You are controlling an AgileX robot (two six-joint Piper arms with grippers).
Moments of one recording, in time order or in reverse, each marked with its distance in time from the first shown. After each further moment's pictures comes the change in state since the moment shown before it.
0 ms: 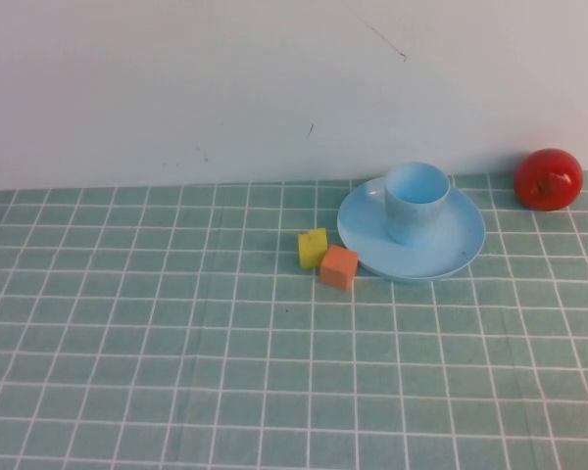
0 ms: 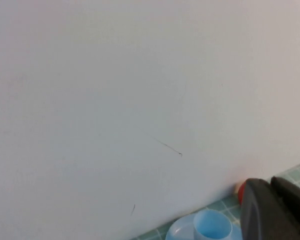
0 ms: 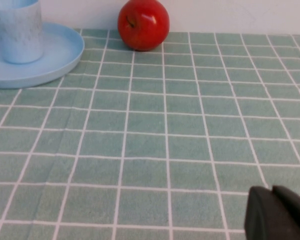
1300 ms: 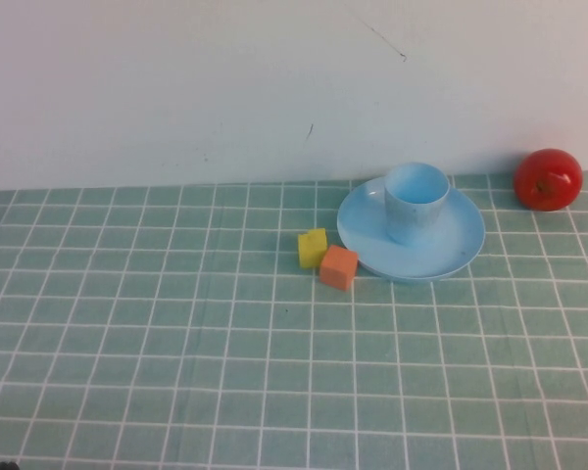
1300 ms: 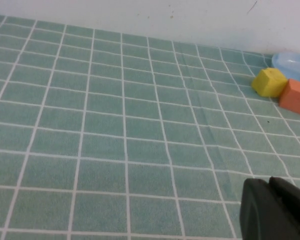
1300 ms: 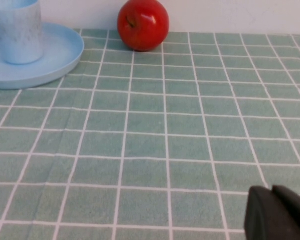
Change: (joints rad) right arm 0.000 0.000 0.000 0.000 0.000 0.004; left arm 0.365 -1.044 1.502 -0.242 -0.321 0.007
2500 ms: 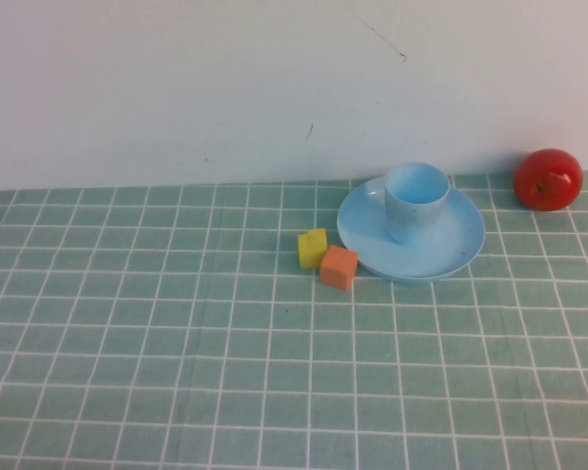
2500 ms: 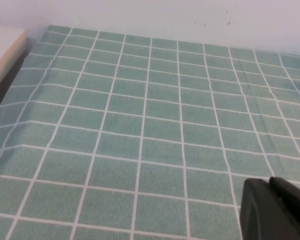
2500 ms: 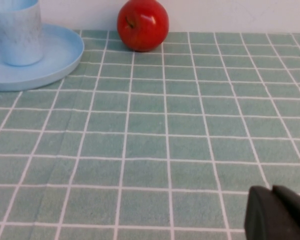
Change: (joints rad) right arm 0.000 0.000 0.000 0.000 0.000 0.010; left arm 0.150 0.000 0.000 0.038 0.013 0.057
